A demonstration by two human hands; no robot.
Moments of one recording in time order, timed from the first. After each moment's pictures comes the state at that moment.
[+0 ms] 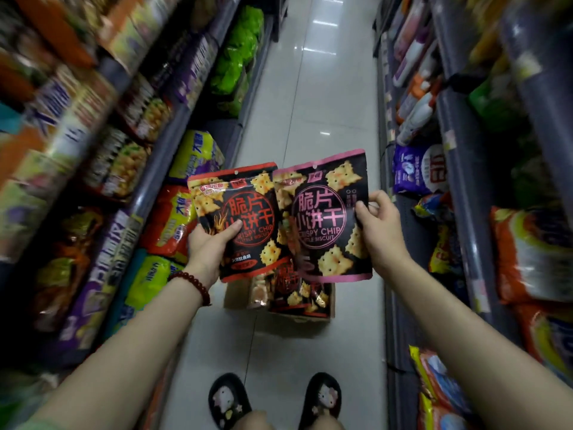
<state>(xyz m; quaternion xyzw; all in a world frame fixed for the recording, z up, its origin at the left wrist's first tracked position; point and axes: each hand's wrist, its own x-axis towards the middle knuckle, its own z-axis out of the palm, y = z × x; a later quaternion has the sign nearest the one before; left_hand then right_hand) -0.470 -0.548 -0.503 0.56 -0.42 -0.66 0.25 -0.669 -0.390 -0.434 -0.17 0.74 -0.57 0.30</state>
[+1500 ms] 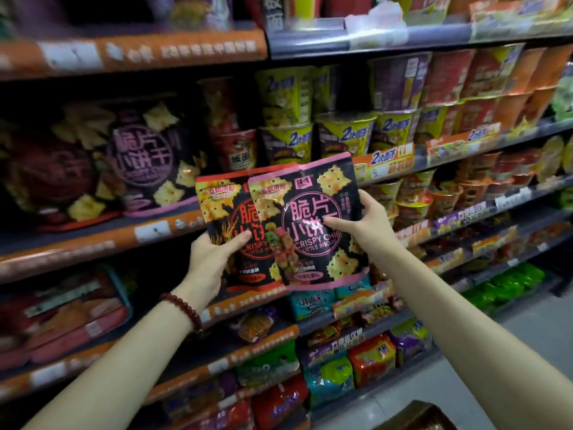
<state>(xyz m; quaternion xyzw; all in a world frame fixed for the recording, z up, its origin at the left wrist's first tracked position) -0.185 -0.342 0.040 0.57 -0.35 -0.30 0.68 -0.423 -0.445 0.061 -0.64 0.33 -0.48 0.49</state>
